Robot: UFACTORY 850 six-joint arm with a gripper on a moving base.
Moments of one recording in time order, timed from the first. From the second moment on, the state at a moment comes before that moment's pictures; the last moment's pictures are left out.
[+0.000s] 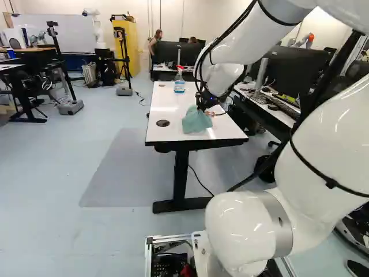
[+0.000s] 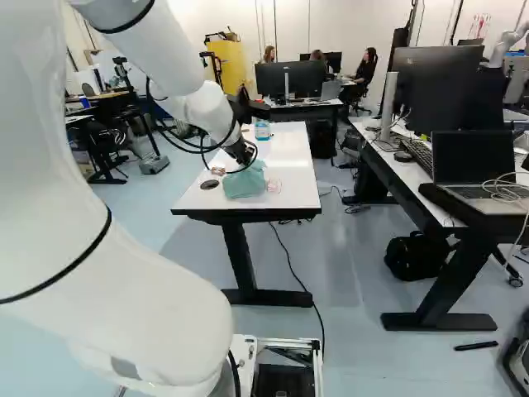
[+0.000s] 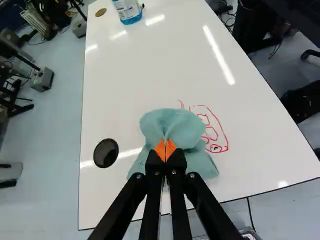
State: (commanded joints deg) arm -2.7 6.6 -41.8 17.8 -5.6 0.0
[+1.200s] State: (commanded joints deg) arm -11.7 3.5 -44.6 17.8 -5.6 0.0
